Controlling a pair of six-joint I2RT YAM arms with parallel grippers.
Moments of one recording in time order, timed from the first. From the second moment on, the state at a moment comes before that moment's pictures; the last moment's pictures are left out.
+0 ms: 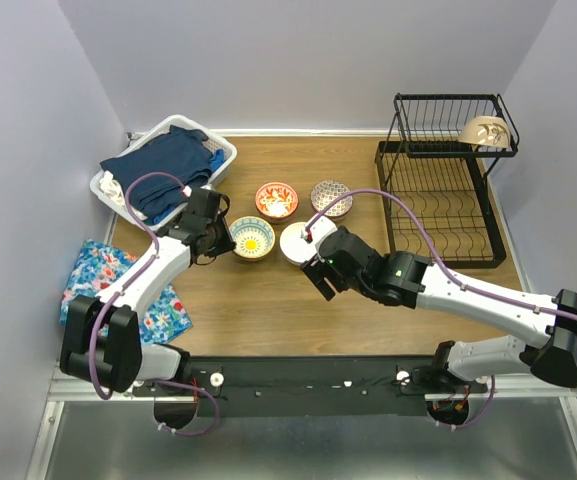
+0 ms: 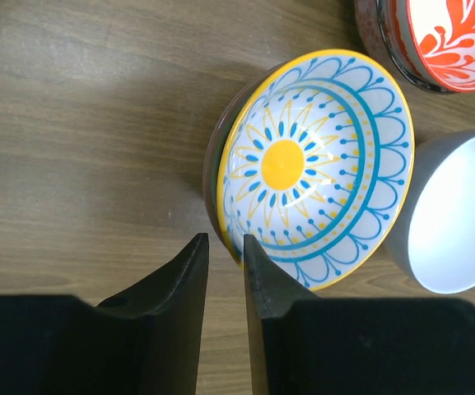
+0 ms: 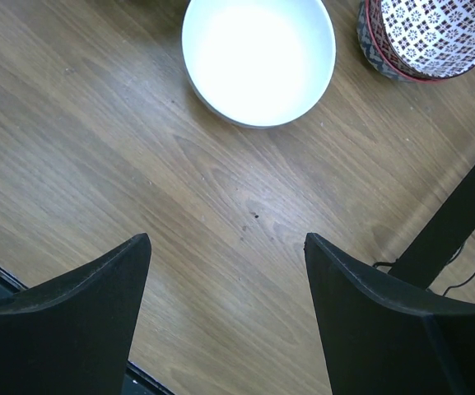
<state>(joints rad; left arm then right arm) -0.30 1.31 0.88 -0.47 -0.02 -0.61 1.09 1.26 1.05 -0.59 0.39 0.09</state>
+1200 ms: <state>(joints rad) -0.28 1.03 0.85 -0.50 -0.07 -0.56 0.83 1.30 1.28 -0.62 0.45 0.02</state>
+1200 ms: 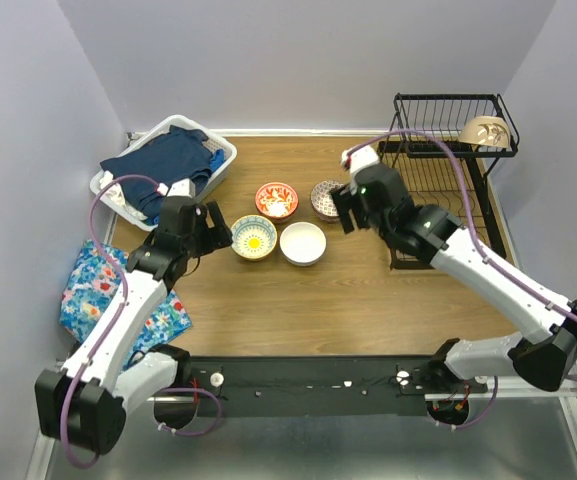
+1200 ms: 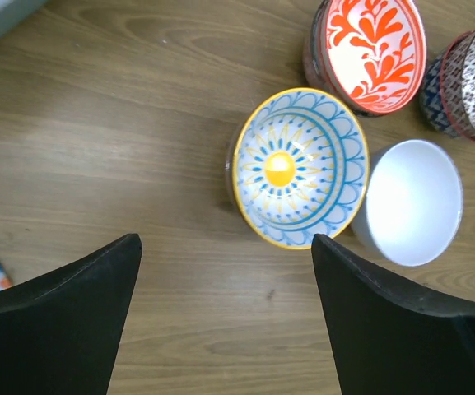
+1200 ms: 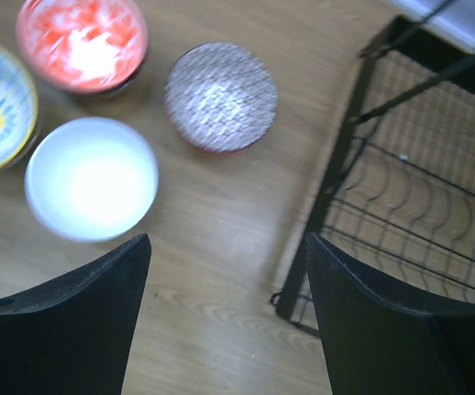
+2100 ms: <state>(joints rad) -0.36 0.65 0.59 -0.36 -0.12 -0.27 -0.15 1.40 1.49 -0.38 0.13 0.62</state>
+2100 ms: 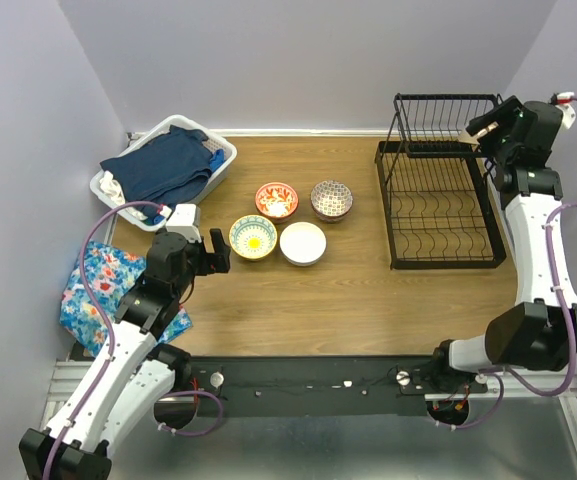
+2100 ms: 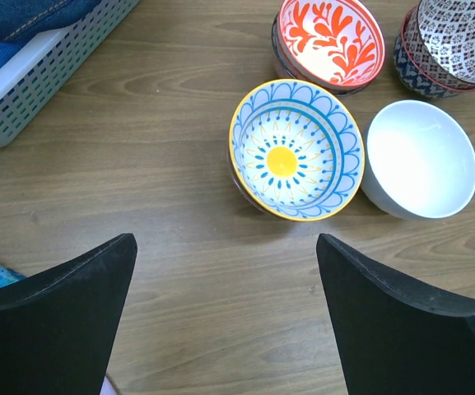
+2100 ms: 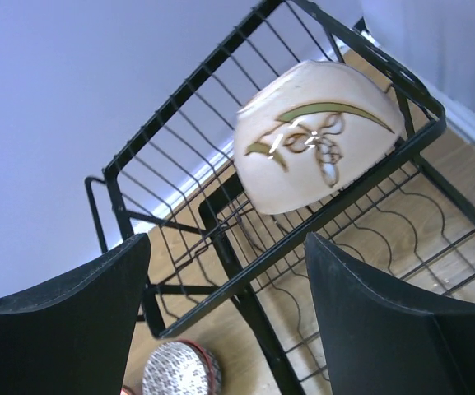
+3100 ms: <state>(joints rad) -0.36 0.65 0.59 -0.35 -0.15 -0.25 -0.31 1.40 1.03 0.24 -0.01 1.17</state>
